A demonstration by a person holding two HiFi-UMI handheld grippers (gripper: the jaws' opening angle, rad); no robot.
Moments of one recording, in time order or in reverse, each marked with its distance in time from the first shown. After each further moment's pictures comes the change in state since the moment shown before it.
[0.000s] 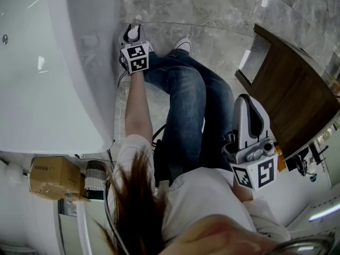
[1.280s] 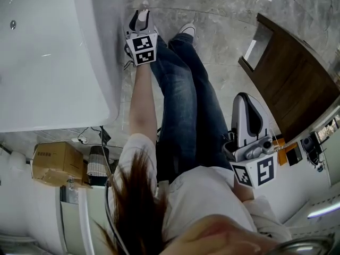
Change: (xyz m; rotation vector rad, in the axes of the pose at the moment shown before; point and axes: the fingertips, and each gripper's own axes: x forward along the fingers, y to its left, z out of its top) left arm -0.086 -0.010 0.074 -0.004 -0.111 -0.021; right arm -0.053 0.046 0.023 0.053 0.067 0.013
